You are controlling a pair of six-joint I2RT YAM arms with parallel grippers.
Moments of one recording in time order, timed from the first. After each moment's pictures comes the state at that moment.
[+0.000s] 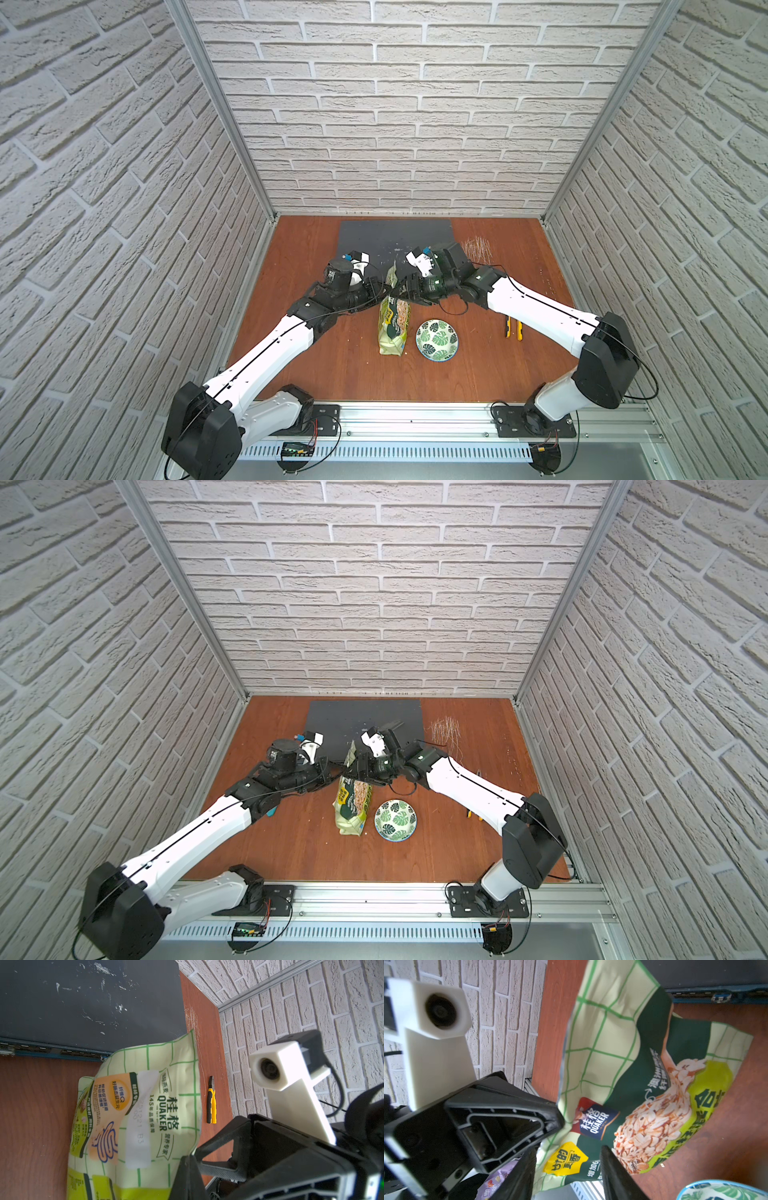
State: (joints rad) left arm -0.46 1.10 0.79 -0.21 0.42 -0.85; right arm 0.75 1.56 1.22 -0.36 -0.57 0.81
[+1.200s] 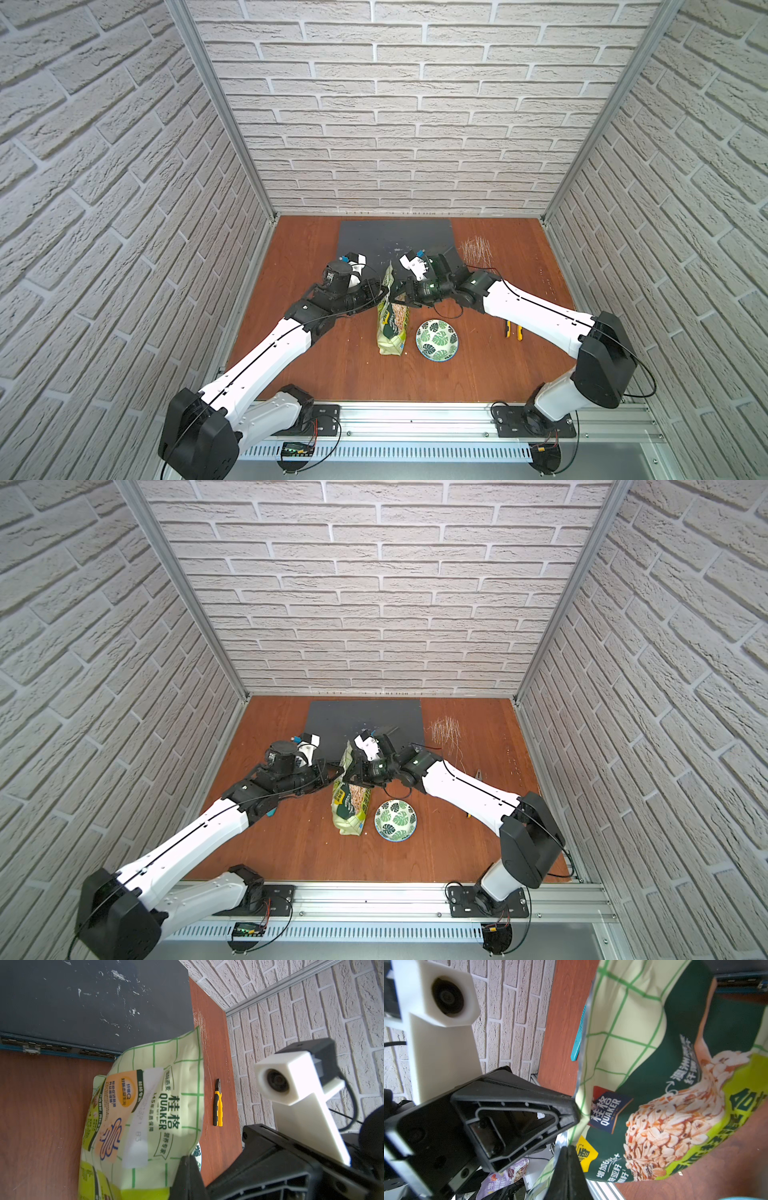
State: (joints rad) left arm -0.46 1.06 0.78 -0.27 0.37 -0.84; right arm 0.79 1.57 1.20 -0.31 -0.58 0.83
